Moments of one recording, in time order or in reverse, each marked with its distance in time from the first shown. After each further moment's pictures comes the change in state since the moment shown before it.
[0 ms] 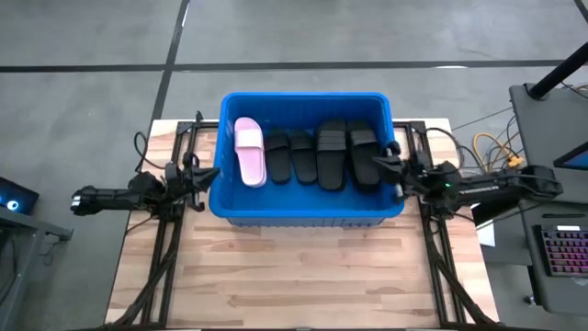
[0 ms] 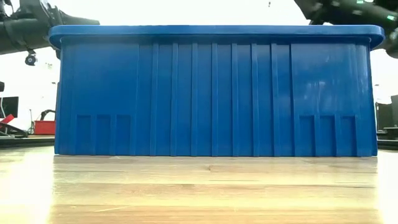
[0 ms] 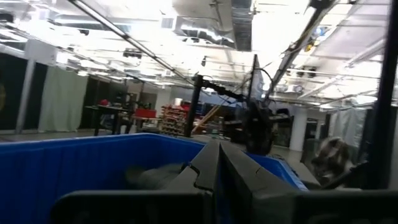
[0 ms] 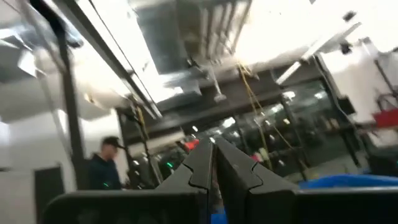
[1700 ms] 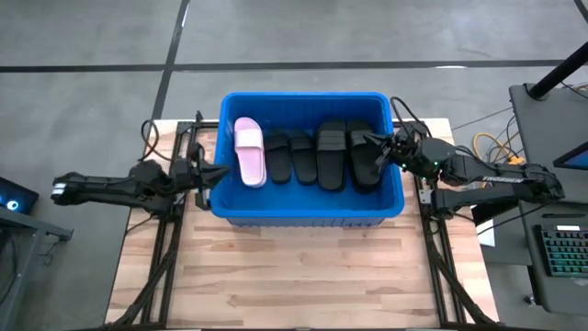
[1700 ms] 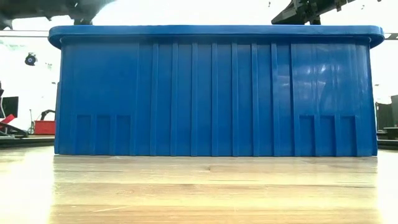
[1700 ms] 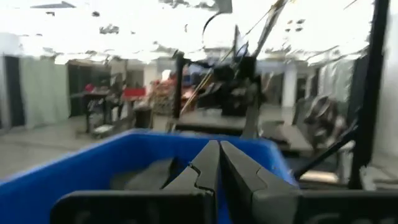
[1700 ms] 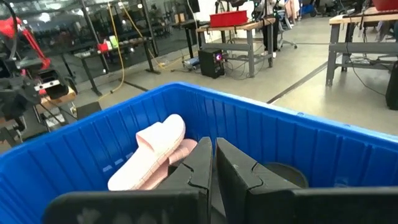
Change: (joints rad) left arm 0.000 0.399 0.329 -0.021 0.084 0.077; right arm -0.022 -0.102 0.521 -1.304 0.468 -0.043
